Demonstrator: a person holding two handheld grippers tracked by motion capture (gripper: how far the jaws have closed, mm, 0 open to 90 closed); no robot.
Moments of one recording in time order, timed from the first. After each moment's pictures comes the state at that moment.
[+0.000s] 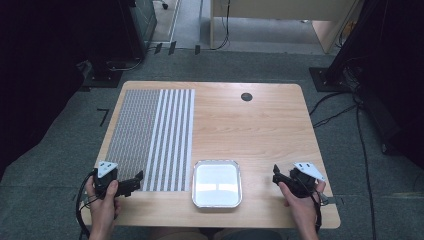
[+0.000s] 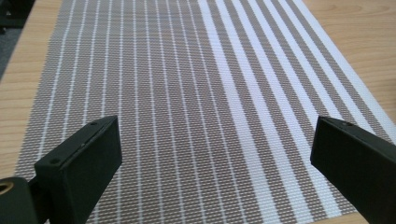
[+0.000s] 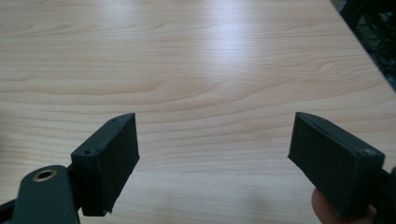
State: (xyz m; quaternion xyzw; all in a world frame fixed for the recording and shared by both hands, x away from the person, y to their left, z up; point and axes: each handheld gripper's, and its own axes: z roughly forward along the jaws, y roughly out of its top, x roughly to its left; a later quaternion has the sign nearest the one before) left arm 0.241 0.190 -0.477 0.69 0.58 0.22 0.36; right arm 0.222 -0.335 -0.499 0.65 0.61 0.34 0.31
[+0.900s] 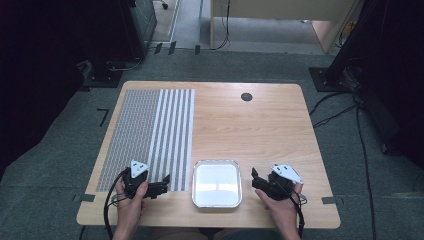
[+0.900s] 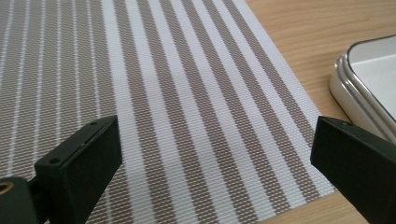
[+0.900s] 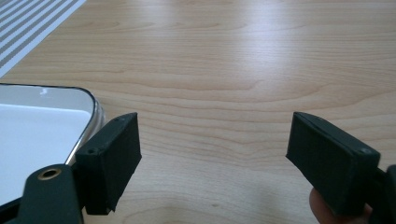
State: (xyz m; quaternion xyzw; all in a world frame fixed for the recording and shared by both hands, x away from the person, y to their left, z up) left arm 0.242 0.118 -0.489 0.74 0.54 0.19 0.36; right arm 0.219 -0.280 -0.504 0.61 0.63 0.39 0.28
